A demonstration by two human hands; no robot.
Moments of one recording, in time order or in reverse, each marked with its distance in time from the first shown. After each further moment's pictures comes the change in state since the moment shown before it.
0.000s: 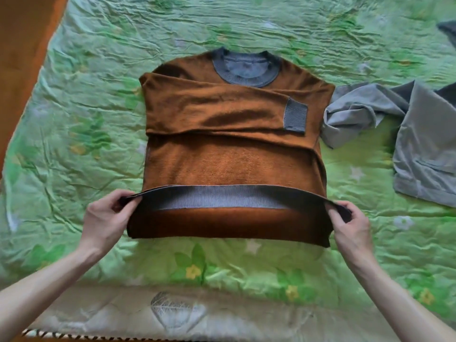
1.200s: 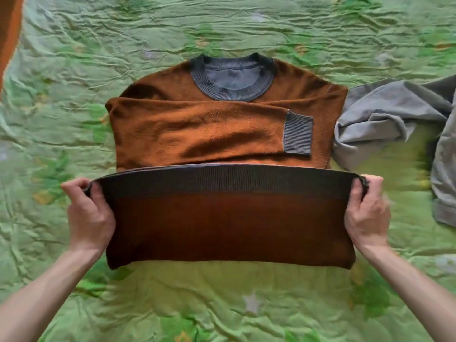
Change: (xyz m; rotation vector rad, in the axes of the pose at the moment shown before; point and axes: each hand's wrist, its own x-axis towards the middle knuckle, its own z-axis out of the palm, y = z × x) left_hand 0.118 0.057 0.057 0.197 0.323 0.098; right_hand 0.137 -0.006 0.037 -0.429 0.270 -0.383
